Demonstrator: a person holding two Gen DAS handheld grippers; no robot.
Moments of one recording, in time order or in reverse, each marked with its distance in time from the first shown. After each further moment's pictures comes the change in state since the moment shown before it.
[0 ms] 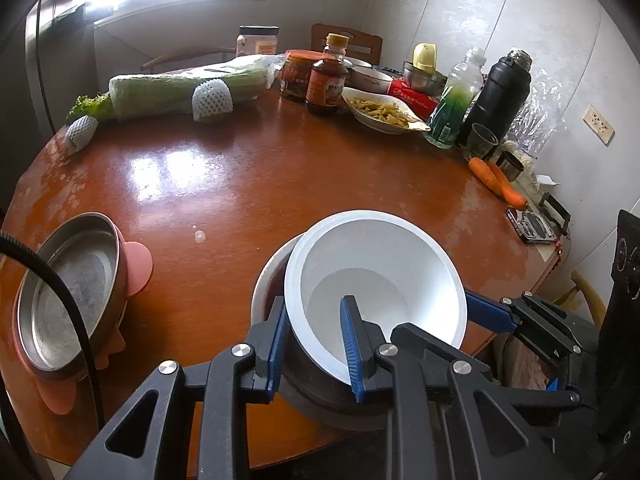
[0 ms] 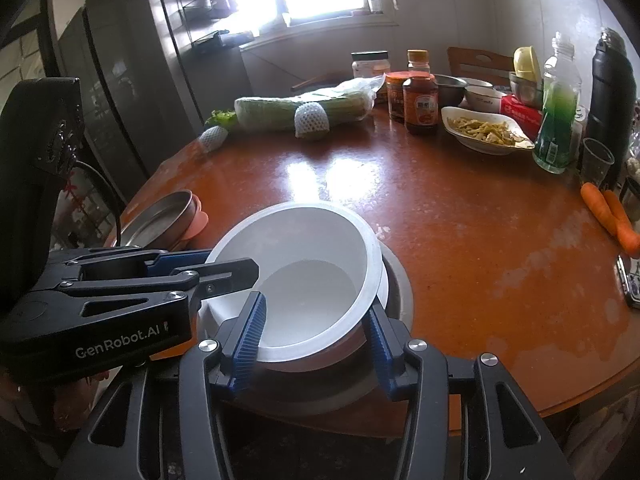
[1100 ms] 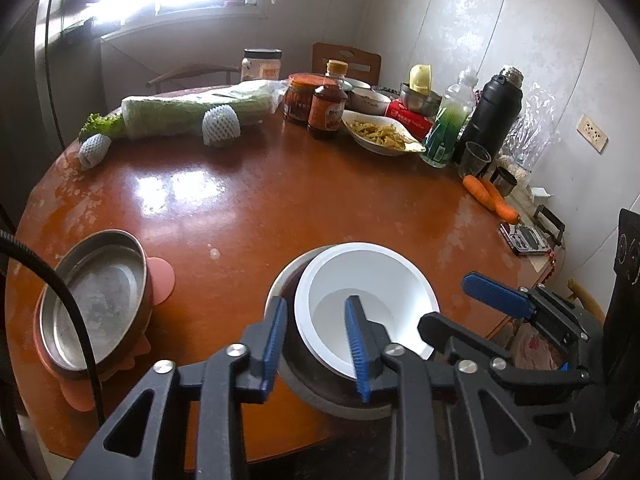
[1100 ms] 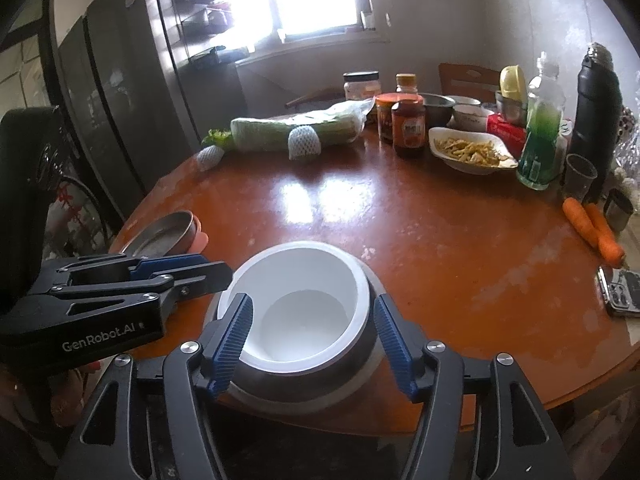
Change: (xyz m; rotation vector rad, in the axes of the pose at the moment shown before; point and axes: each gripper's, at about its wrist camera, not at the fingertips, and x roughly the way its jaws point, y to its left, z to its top) left arm -0.032 0.002 0.001 0.007 -0.071 0.011; right arm -0.026 -0.001 0.008 0.001 -0.061 -0.033
